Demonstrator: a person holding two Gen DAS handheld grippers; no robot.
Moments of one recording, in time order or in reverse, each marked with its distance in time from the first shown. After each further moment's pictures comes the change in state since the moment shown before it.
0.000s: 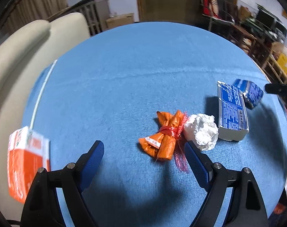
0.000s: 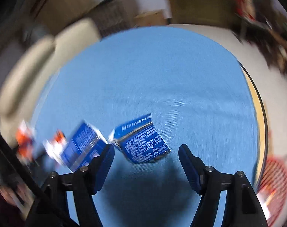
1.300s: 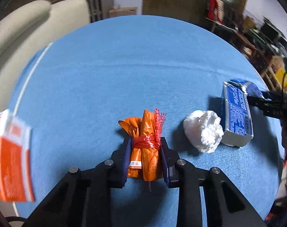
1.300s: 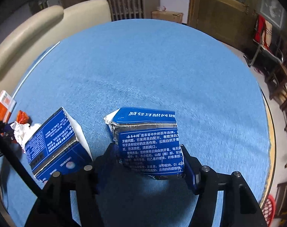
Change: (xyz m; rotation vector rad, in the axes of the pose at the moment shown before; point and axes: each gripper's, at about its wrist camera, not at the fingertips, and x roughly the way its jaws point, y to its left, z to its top) left arm 0.032 0.036 0.016 -0.139 0.014 -0.039; right arm 0.053 0.019 0.004 -0.139 -0.011 -0.075
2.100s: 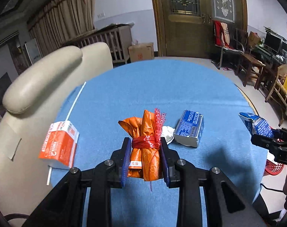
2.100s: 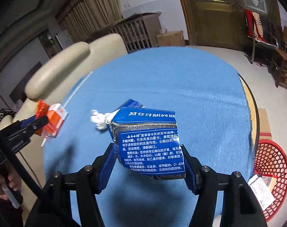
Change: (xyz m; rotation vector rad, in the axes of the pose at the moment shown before) left arm -0.167 -0.102 -0.062 0.013 -0.286 0.191; right arm -0.163 0.014 -0.108 0.127 -0.211 0.187
